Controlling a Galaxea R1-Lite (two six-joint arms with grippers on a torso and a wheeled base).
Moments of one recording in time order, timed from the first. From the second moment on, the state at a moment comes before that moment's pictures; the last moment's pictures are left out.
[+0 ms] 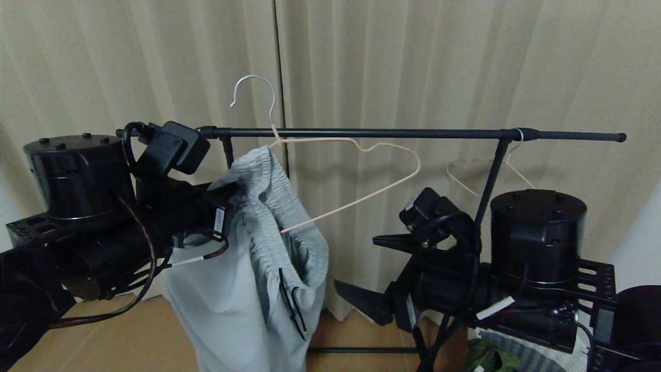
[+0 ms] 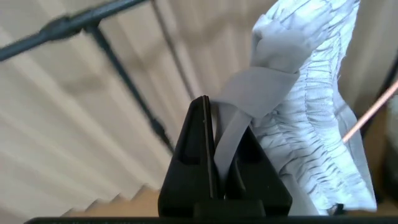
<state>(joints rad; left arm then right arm) -0.45 1.53 -0.72 -0.65 0.19 0.25 0.80 1.69 -0.72 -0.65 0.08 0.01</state>
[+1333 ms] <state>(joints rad) -0.52 1.45 -0.71 -0.71 0.18 0.27 0.70 1.87 -0.76 -0.75 0.00 0.00</state>
